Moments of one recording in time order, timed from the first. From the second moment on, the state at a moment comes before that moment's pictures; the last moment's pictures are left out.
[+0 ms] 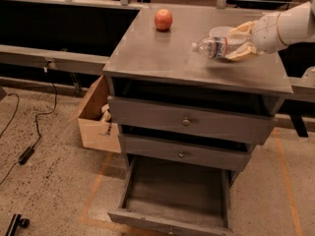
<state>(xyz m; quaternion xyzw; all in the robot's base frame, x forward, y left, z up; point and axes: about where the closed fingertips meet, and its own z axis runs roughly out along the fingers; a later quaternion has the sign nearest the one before) 0.718 -0.238 0.907 -0.68 0.58 -0.05 0.44</state>
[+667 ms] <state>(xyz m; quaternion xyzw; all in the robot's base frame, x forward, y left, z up) 0.717 -0.250 0.902 -0.68 0.59 -0.05 0.44</state>
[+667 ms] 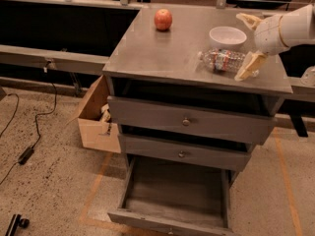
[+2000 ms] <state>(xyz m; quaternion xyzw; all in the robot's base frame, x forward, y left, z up) 0.695 -0.278 0.901 -0.65 0.61 -0.02 0.45</state>
